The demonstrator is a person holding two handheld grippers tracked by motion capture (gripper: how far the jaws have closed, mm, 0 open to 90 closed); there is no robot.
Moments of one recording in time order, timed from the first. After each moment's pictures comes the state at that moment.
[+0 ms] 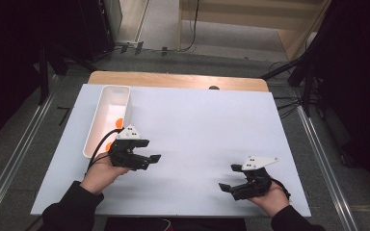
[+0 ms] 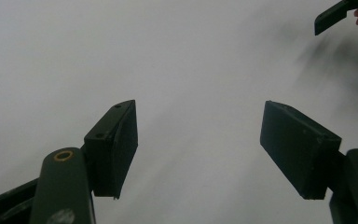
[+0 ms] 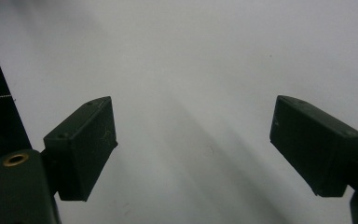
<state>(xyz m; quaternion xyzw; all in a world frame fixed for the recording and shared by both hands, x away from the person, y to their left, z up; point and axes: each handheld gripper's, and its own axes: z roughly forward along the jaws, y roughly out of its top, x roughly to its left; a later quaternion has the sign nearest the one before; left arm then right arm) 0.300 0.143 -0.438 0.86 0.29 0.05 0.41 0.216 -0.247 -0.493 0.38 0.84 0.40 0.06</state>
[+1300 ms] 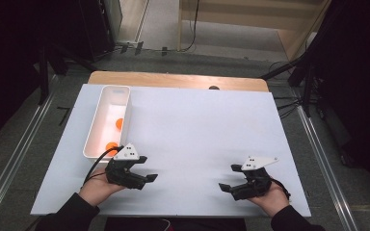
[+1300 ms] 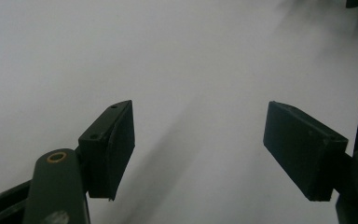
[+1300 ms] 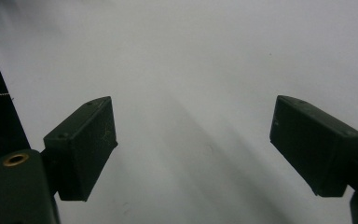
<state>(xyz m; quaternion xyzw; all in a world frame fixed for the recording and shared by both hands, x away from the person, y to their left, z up) 0.268 0.156 -0.470 0.88 0.26 0.04 0.39 0.216 -0.247 -0.494 0.38 0.84 0.39 0.06</state>
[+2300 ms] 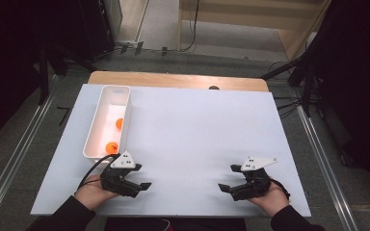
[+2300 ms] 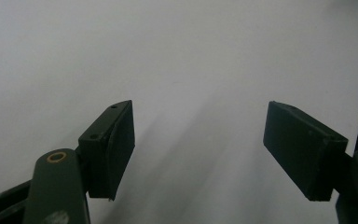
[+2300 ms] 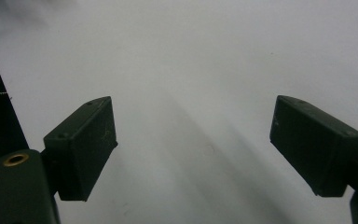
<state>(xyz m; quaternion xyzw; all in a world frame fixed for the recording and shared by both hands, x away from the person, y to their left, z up) 0.258 0.170 -0.484 0.90 0.25 0.03 0.36 0.215 -0.245 -0.495 0.38 0.84 0.39 0.06</state>
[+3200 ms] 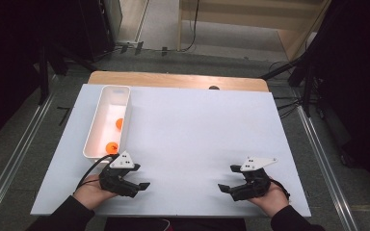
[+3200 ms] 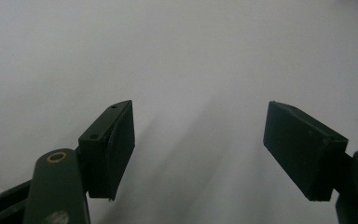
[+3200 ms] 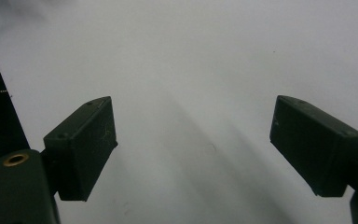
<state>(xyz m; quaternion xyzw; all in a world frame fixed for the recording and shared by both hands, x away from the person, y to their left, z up) 0.259 0.172 -0.485 0.90 0.25 0.03 0.36 0.215 -0.245 -0.496 0.37 0.84 0.39 0.06</state>
